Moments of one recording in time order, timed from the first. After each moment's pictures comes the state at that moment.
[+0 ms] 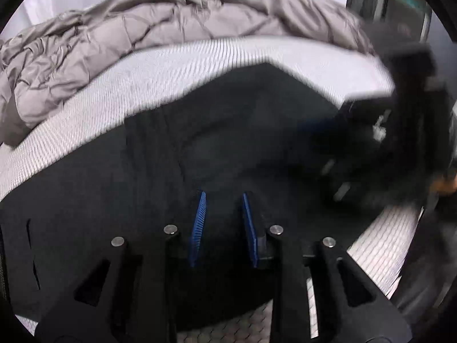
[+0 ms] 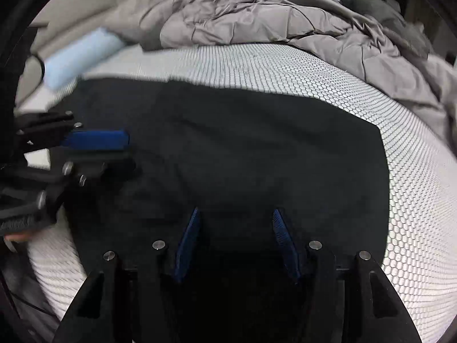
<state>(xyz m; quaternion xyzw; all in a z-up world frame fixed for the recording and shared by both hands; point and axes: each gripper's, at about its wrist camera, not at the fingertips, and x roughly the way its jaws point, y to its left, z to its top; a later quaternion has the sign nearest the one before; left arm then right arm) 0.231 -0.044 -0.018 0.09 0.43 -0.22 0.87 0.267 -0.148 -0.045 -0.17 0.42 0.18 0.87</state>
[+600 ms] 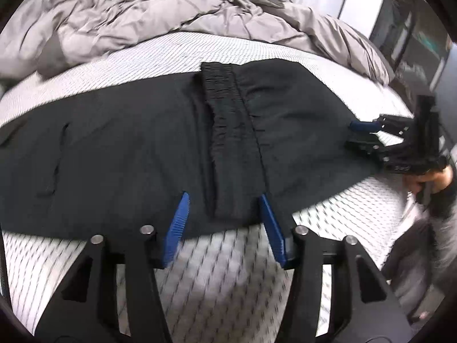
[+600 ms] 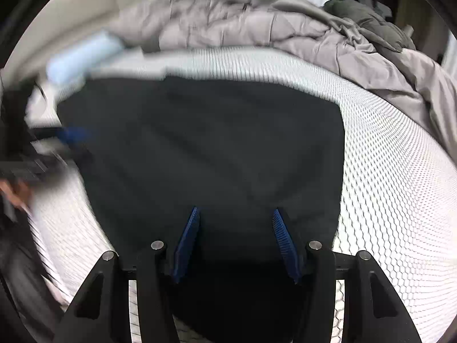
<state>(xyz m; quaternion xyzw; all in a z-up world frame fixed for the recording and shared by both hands) 0.161 0.055 -0.019 -0.03 0.44 -0.18 0.88 0.220 -0.195 -0.038 -0.17 0.40 0.17 0.88</state>
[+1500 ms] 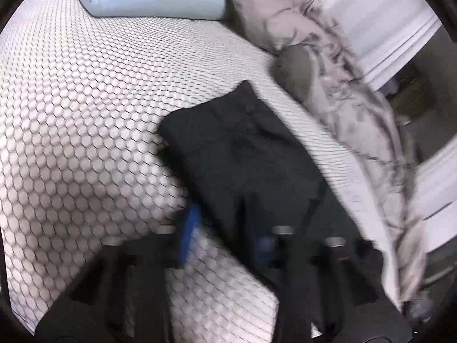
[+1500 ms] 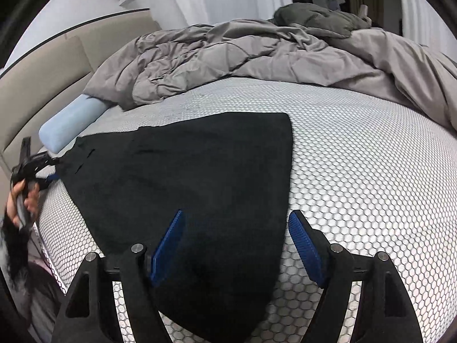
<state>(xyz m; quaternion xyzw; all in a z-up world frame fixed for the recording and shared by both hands) 0.151 0.318 -0.050 -0.37 0.36 0.18 0.84 0.222 -0.243 -0.009 -0.02 0.36 0.16 0.92</state>
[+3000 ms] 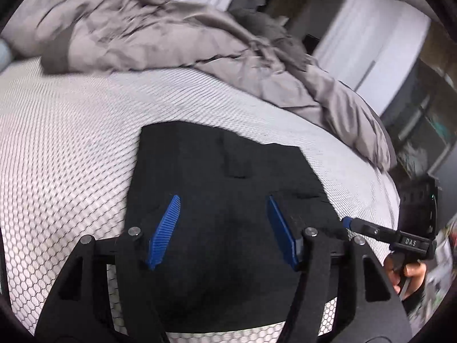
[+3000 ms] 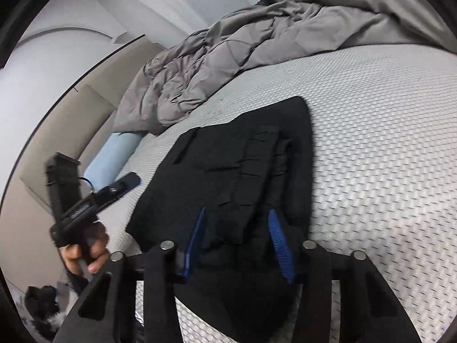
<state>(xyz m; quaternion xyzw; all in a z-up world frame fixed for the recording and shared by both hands) 0.275 0.015 -0.004 -0.19 0.37 -0.13 0.90 0.256 -0.282 -0.014 0.18 0.40 0.26 0.86</state>
